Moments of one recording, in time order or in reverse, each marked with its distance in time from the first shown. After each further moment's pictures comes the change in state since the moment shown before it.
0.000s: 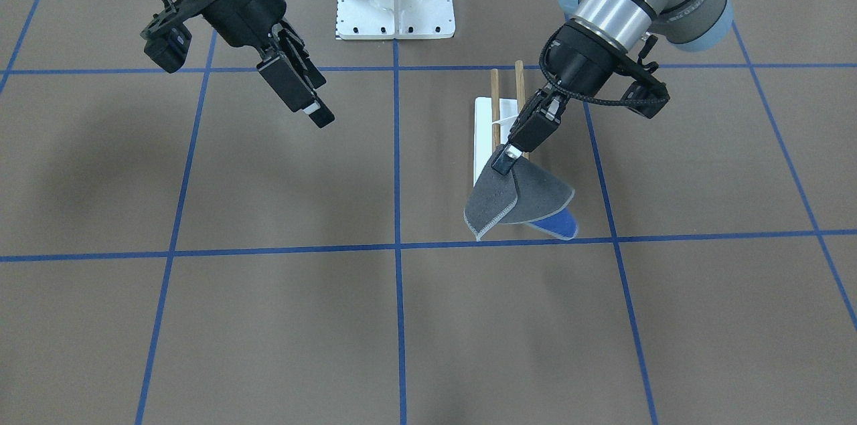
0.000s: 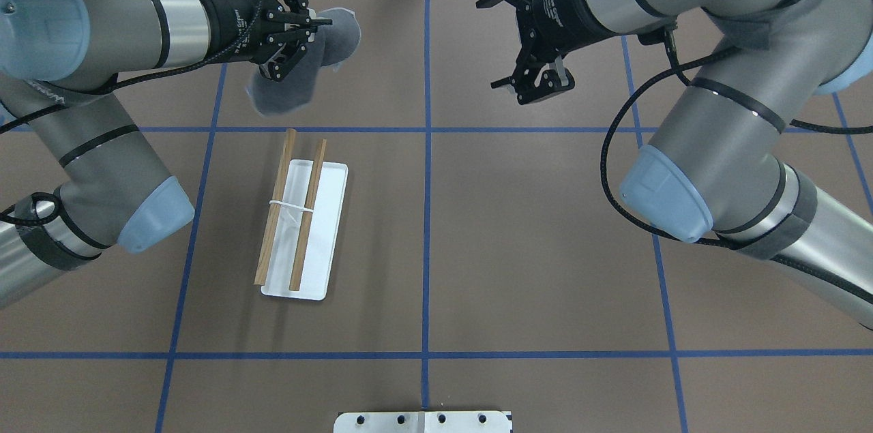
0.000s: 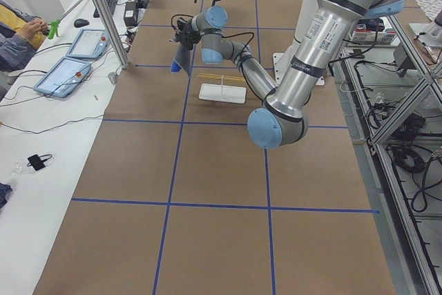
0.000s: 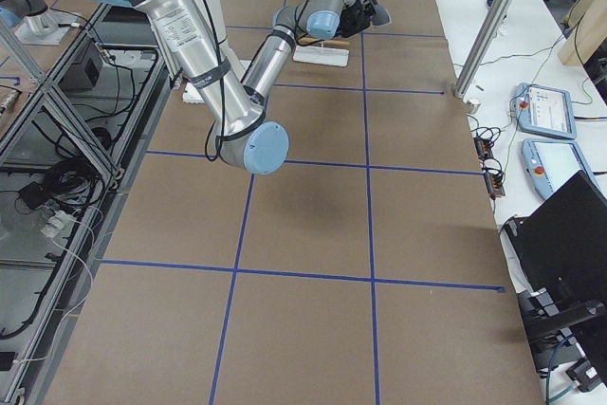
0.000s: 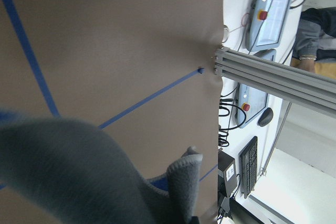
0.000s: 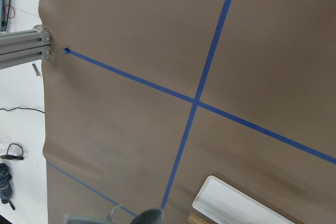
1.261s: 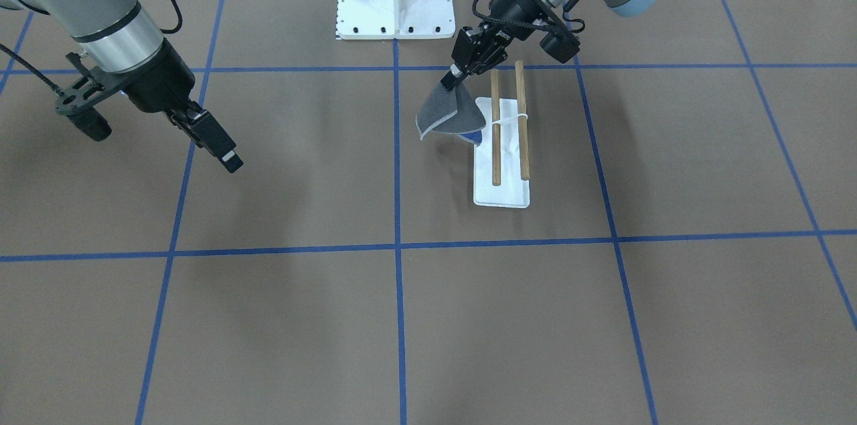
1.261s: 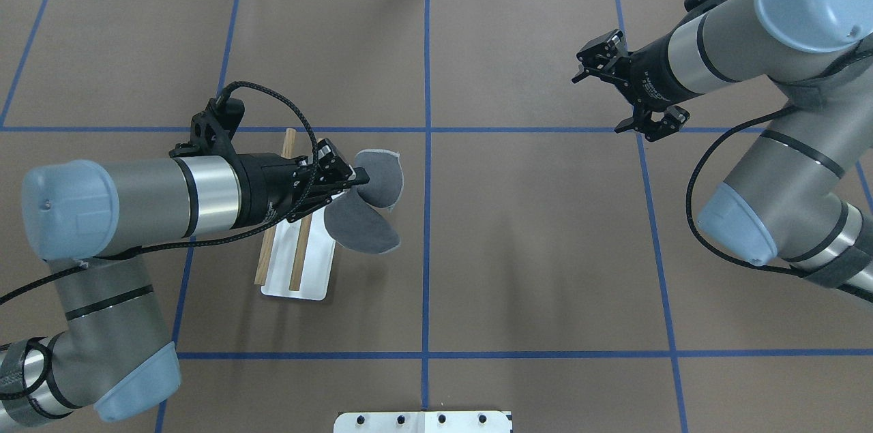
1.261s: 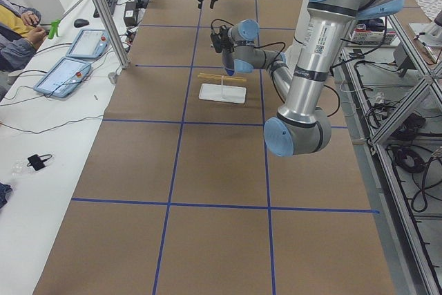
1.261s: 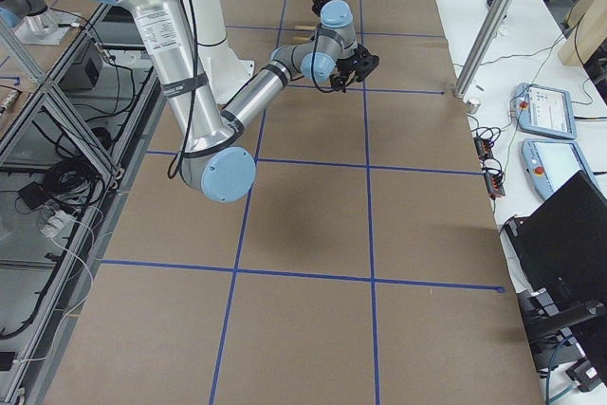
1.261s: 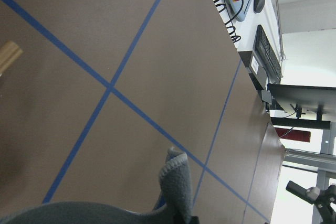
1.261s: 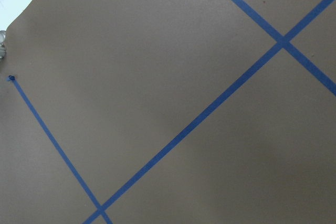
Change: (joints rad) left arm 0.312 0.199 -0.147 -0.053 0.068 0.370; right arm 0.062 -0.239 -0.023 0.005 -0.005 -0.656
